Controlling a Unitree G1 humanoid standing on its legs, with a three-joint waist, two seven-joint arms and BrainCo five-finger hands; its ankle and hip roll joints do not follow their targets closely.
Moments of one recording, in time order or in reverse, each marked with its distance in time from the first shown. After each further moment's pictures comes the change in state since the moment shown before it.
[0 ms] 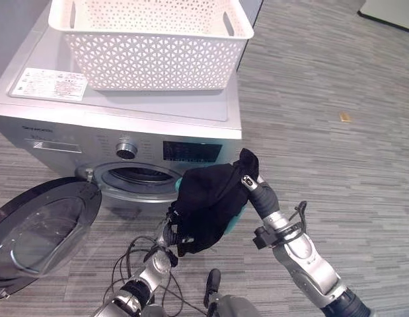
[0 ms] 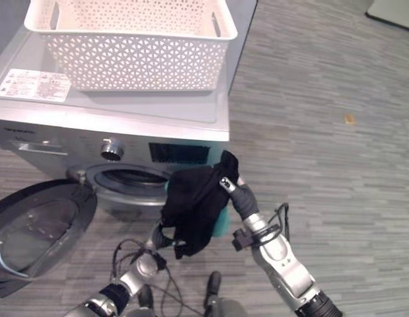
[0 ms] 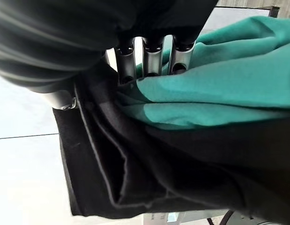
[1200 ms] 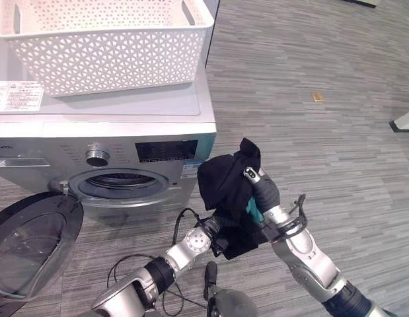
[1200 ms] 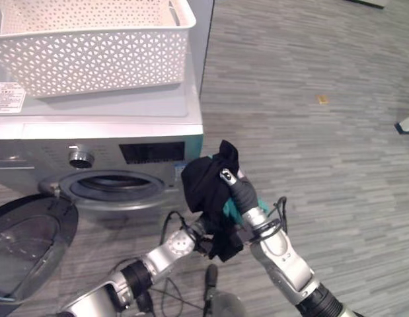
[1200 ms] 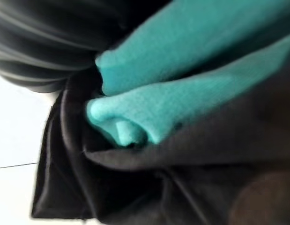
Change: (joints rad) left arm -0.126 -0.006 -0.411 -0.417 -0.566 -0.109 -0.351; right arm -0.062 -0.030 0.014 -0.007 0.061 -0.031 -0.010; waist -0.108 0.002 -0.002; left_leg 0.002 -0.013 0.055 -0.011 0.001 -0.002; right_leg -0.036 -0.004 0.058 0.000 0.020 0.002
